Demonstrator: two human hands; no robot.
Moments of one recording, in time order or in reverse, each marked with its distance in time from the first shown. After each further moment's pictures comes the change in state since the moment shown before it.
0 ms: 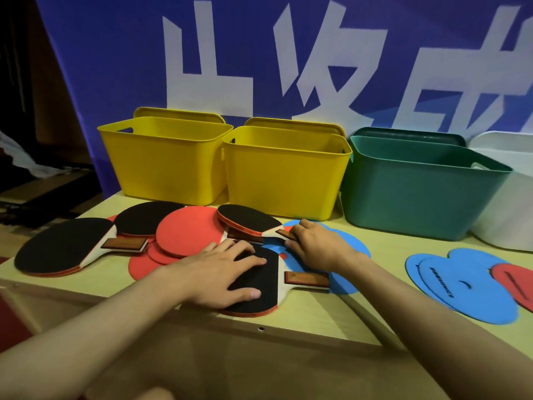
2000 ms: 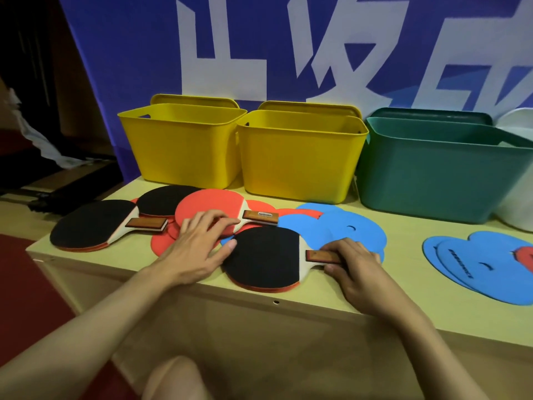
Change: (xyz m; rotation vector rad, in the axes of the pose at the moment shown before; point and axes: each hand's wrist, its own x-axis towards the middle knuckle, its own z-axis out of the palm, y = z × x) left_hand -0.026 -0.055 0.056 -0.162 0.498 -0.209; right_hand -0.116 -0.002 0.036 0.412 0.238 -0.007
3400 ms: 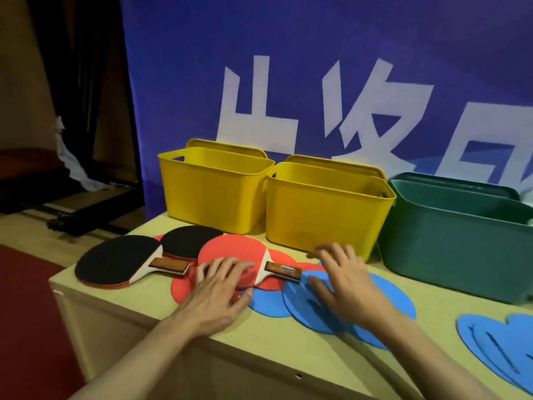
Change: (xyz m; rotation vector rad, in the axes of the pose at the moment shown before) left_hand 0.000 -0.001 0.002 -0.058 0.058 -0.123; right_hand 0.105 -0.047 -0.008 -0.371 0.090 -0.241
